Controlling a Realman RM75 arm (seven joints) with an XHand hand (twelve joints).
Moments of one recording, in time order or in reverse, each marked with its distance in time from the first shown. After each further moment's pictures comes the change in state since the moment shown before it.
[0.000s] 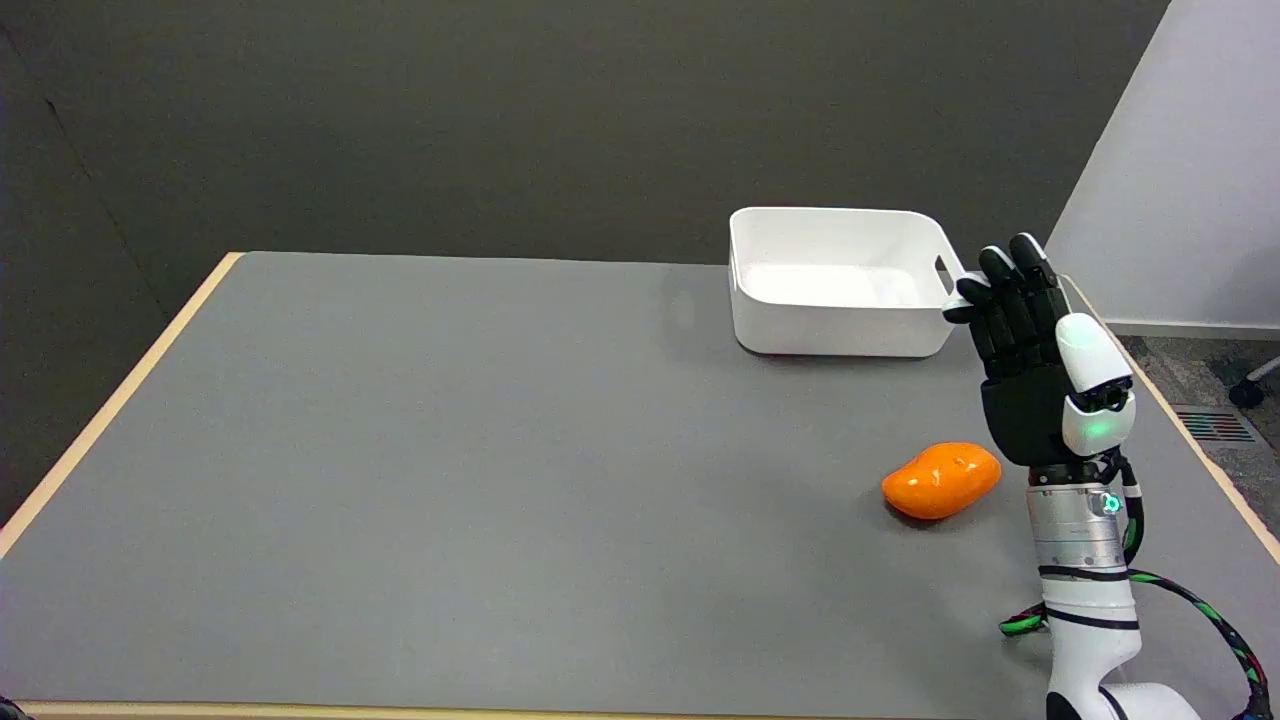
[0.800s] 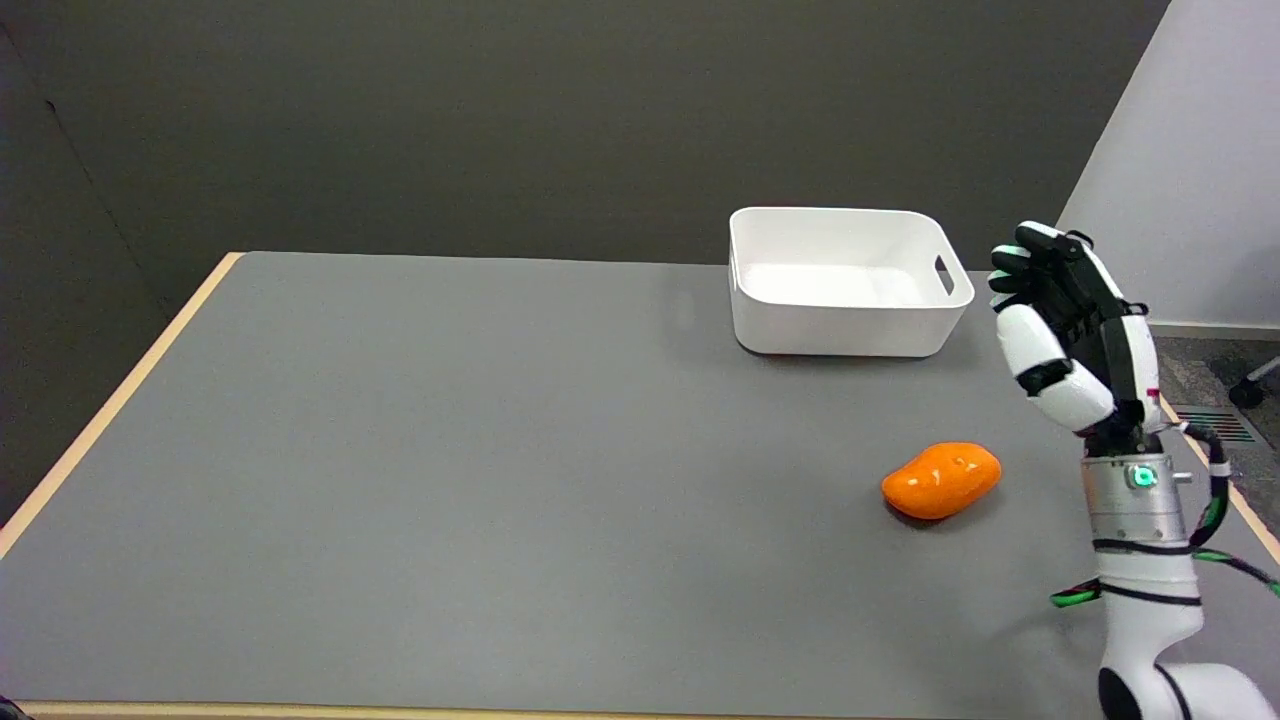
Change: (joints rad) arm -0.051 0.023 0.157 -0.127 -0.050 0.118 -0.521
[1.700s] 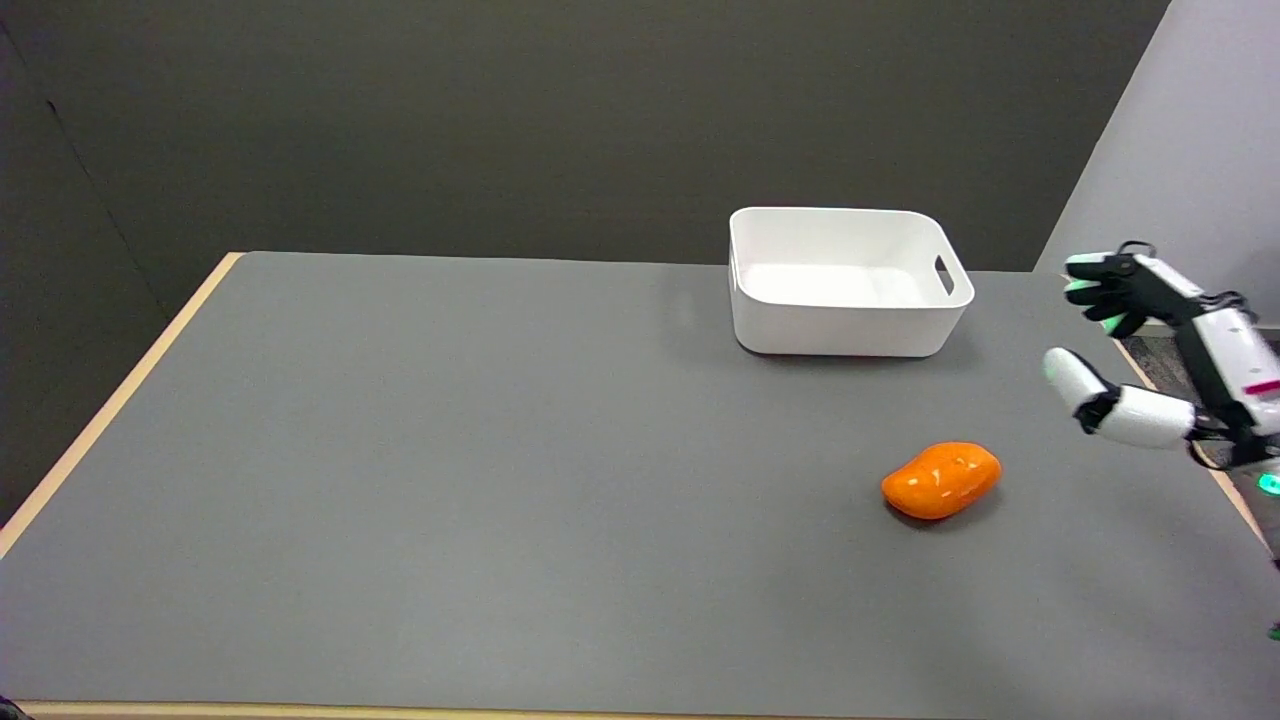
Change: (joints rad) arm -0.270 -0.017 0.443 -0.317 -0.407 0.256 -0.133
